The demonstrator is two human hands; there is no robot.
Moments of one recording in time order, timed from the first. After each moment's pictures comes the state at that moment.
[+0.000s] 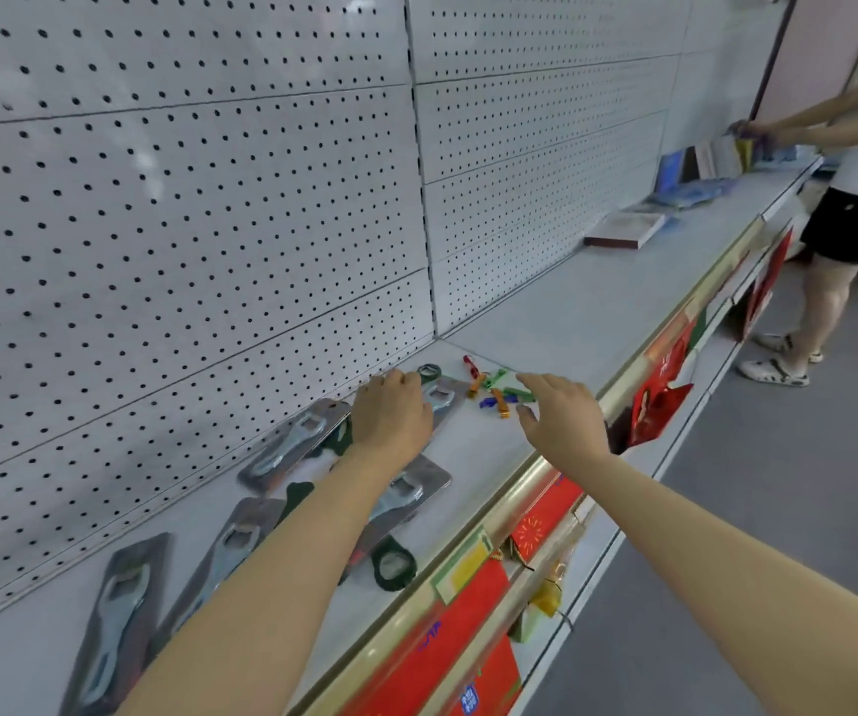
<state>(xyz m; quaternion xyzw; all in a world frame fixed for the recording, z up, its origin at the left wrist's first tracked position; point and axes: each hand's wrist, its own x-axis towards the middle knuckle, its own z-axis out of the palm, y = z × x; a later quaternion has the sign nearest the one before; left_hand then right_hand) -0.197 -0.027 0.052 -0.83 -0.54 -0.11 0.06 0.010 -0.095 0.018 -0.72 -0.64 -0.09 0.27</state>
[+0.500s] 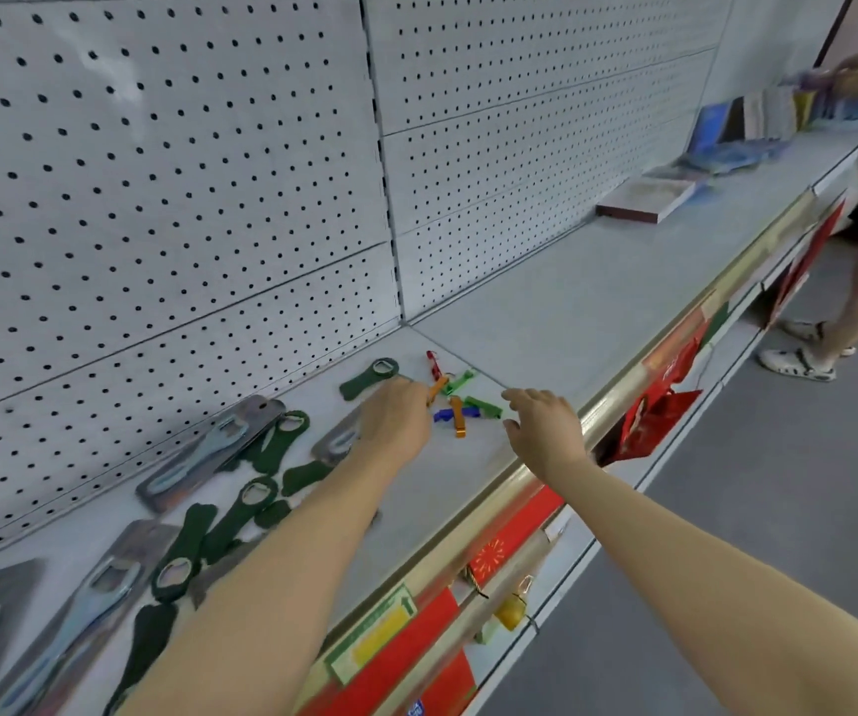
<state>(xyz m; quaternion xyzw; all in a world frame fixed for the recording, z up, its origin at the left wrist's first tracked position) -0.083 0.050 -0.010 -0.80 -0.59 -0.08 -0.04 0.104 -0.007 -0.041 -0.74 -0.65 0.03 0.17</state>
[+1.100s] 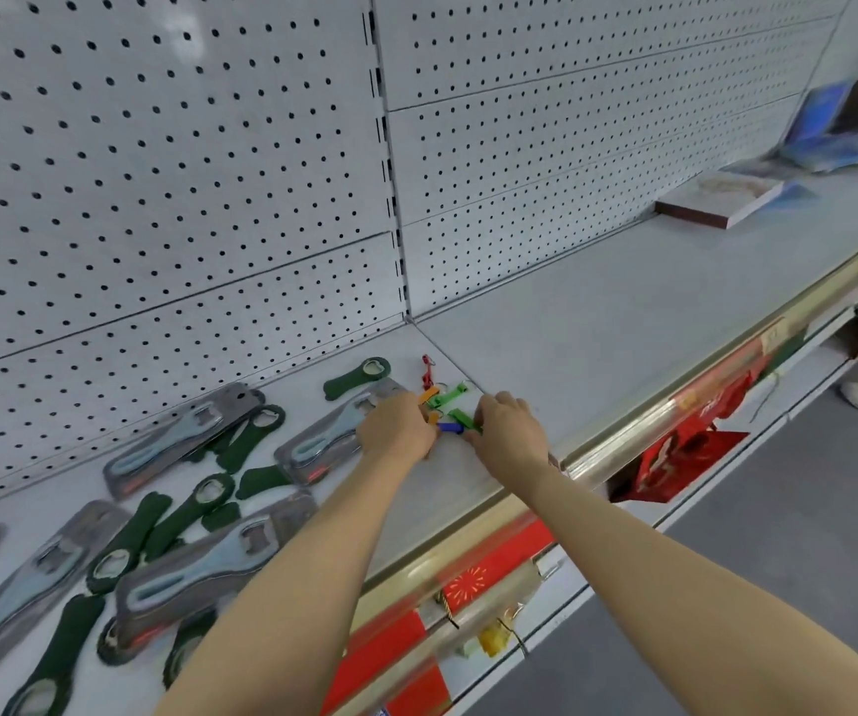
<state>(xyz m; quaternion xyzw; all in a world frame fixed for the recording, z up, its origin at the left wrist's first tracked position) -0.029 0.077 -0.038 -0.67 -0.72 -0.07 -0.15 0.115 0.058 -0.058 -0.70 -0.69 0.11 0.15</state>
